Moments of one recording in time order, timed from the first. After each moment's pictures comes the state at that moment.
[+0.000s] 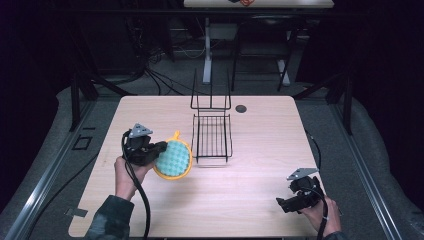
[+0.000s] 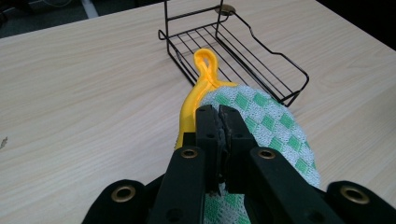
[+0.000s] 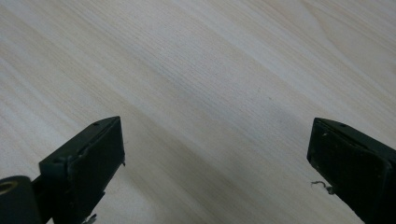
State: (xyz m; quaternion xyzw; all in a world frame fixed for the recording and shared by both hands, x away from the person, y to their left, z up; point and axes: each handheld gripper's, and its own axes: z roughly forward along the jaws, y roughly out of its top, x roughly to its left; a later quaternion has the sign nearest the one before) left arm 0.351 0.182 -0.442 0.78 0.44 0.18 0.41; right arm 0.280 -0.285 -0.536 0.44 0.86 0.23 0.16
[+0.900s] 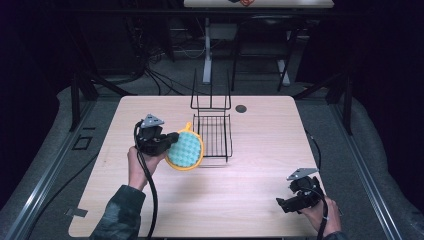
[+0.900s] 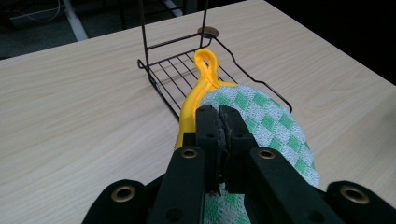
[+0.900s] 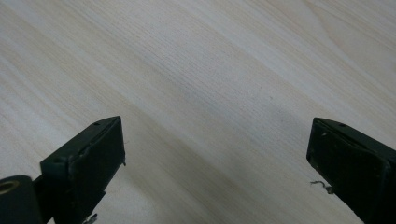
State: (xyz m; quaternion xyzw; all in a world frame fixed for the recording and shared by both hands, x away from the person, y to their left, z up) left arm 0.375 0.155 -0.435 0.78 0.42 0.17 0.44; right arm 0.280 -0.285 -0.537 0.44 0.86 0.23 0.15
